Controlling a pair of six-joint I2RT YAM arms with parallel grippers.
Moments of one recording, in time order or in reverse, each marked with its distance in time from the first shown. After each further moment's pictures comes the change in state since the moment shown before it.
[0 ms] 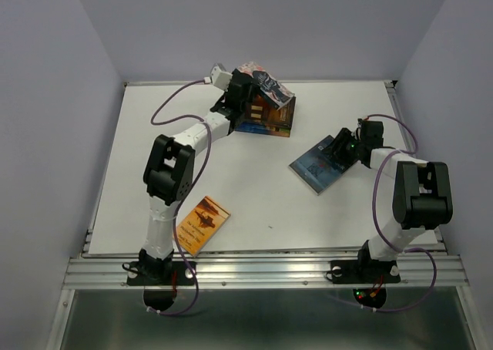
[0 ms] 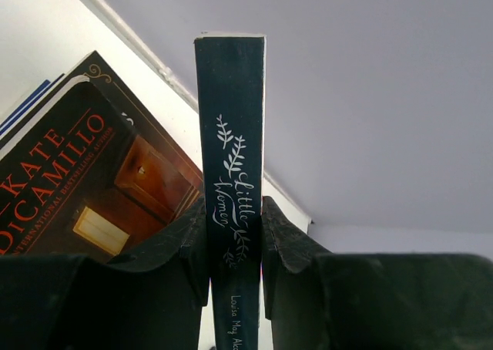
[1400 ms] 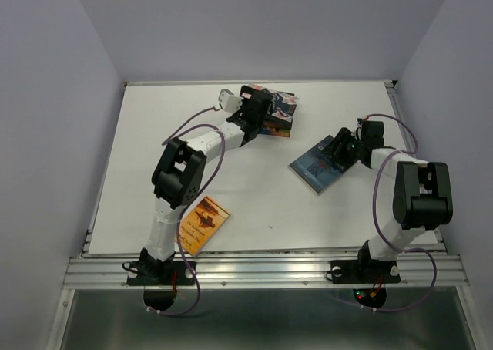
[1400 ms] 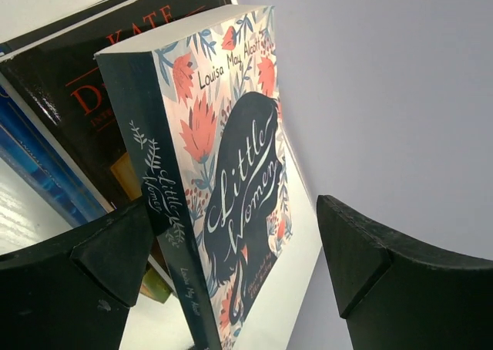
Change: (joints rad) left arm -0.122 0.040 -0.050 -0.174 -0.250 -0.341; right arm -0.005 -0.002 -0.001 -0.001 -0.021 -0.019
